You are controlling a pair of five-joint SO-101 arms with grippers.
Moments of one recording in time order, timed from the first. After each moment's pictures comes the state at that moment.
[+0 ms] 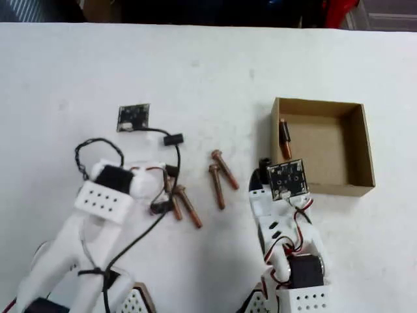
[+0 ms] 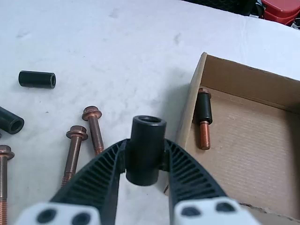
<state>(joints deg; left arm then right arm) 13.0 -34.2 50.6 63.3 26.6 -9.9 -102.3 88.3 50.2 10.9</state>
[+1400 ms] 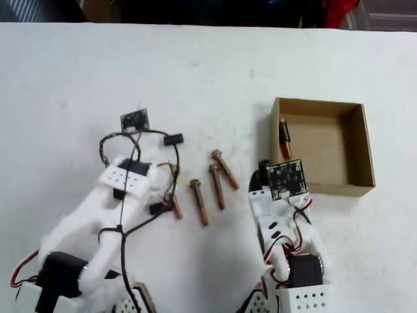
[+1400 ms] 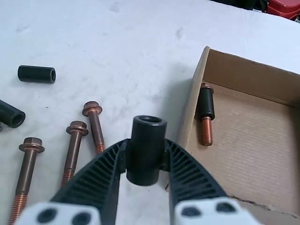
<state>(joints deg) 11.9 -14.0 52.8 43.3 37.6 -10.0 -102.4 89.3 50.2 10.9</state>
